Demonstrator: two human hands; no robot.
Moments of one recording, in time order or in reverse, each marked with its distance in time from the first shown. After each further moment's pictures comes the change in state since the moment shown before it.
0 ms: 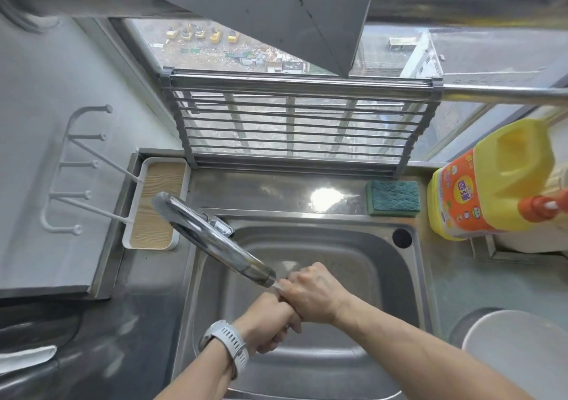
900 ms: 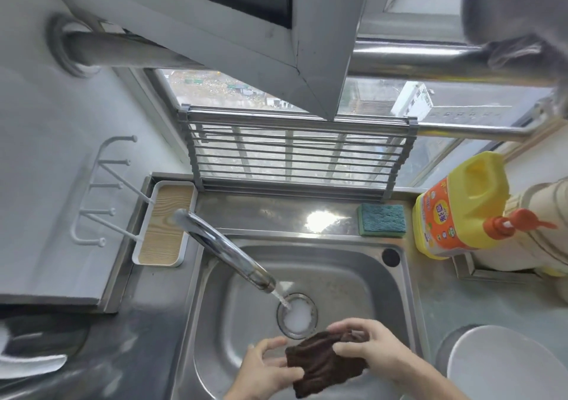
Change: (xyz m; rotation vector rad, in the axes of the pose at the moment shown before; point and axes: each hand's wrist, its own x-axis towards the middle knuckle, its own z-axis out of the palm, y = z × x) left_hand -0.006 -0.081 0.022 -0.464 0.032 0.071; right_hand -0.124 0.009 -0.033 1.442 -0.183 0.866
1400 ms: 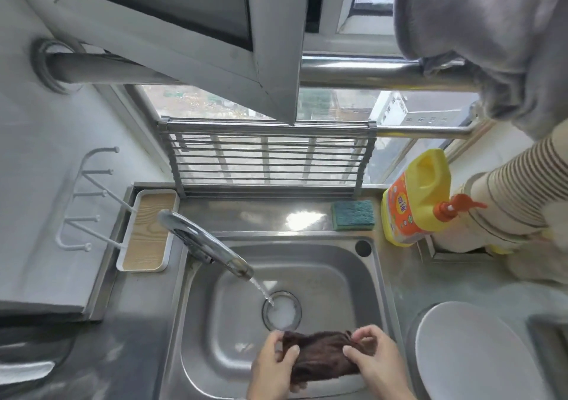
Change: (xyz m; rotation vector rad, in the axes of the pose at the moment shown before) left_hand 0.004 -0.027 0.047 0.253 0.151 0.294; right_hand -0.038 0.052 0.025 -0.005 0.774 0.002
